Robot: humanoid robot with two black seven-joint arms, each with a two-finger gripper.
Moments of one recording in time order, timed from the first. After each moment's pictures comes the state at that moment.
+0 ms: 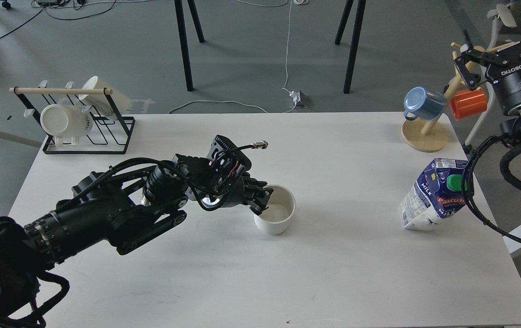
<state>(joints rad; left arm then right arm) -0.82 0.15 -0.38 -1.01 2.15 -0.43 -0.16 0.54 -0.48 1.22 0.94 0.17 0.49 0.11</state>
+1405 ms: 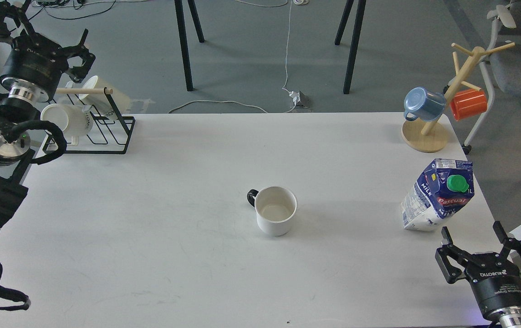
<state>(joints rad) -0.72 0.43 -1.09 -0.72 -0.02 -0.41 -0.17 -0.42 -0.33 1.29 1.42 0.35 0.49 0.18</state>
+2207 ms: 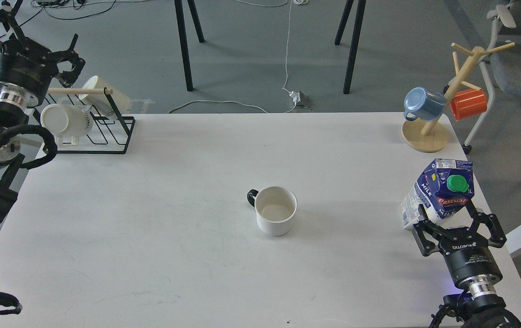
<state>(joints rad) -0.69 0.46 -1.08 -0.71 -0.02 -0.40 -0.18 -0.22 -0.28 1.24 1.27 0.32 0.49 0.19</state>
